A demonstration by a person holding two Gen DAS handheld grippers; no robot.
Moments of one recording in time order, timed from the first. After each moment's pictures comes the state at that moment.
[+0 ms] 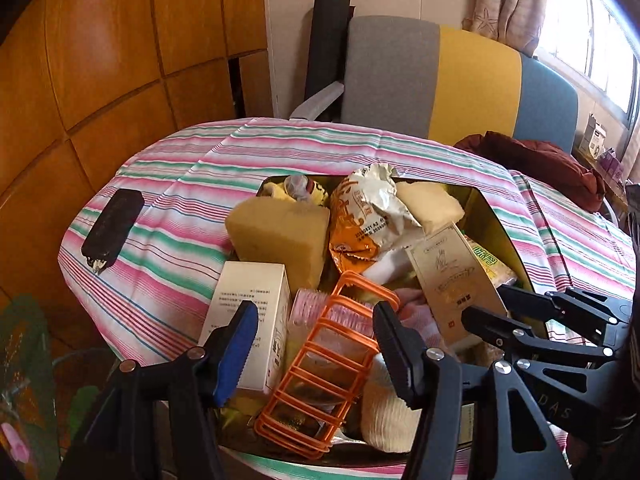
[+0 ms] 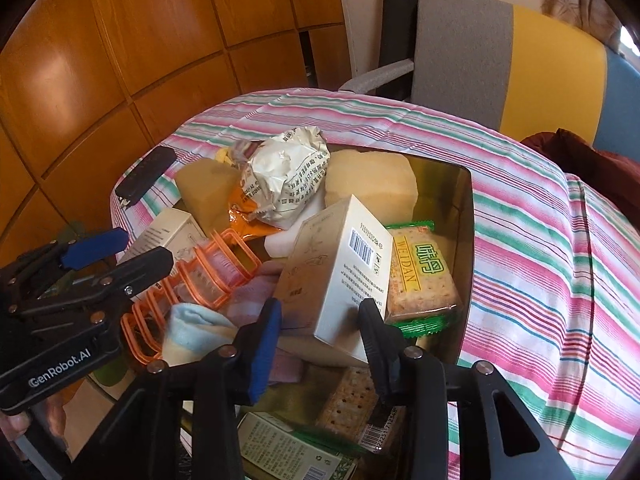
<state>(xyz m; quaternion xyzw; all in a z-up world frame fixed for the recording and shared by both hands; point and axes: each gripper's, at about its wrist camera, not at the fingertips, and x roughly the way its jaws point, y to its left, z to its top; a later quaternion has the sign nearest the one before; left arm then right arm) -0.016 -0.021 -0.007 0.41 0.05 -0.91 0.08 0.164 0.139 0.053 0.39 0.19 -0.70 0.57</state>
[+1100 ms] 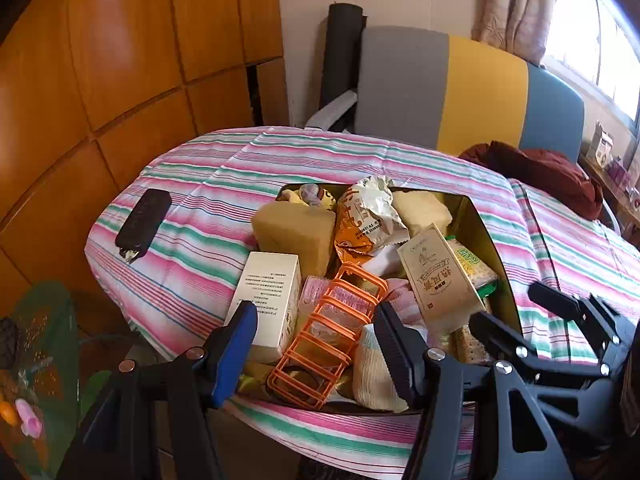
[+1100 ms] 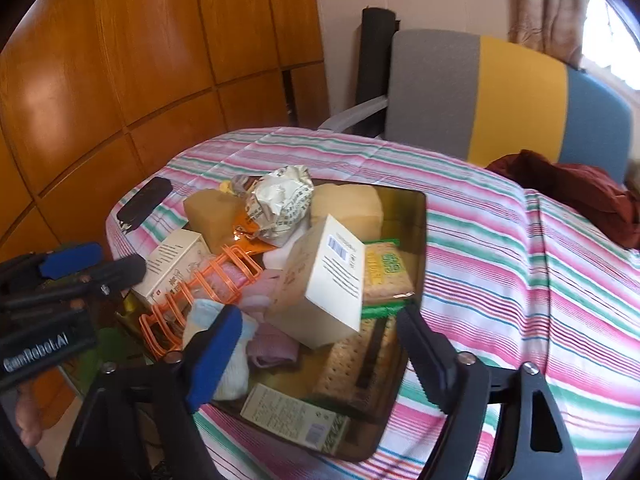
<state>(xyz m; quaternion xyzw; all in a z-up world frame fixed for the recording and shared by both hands) 0.024 -0.012 0.032 0.39 0.05 -0.91 0.12 0.188 0.189 0.084 0.33 0.16 -0.76 0.54</state>
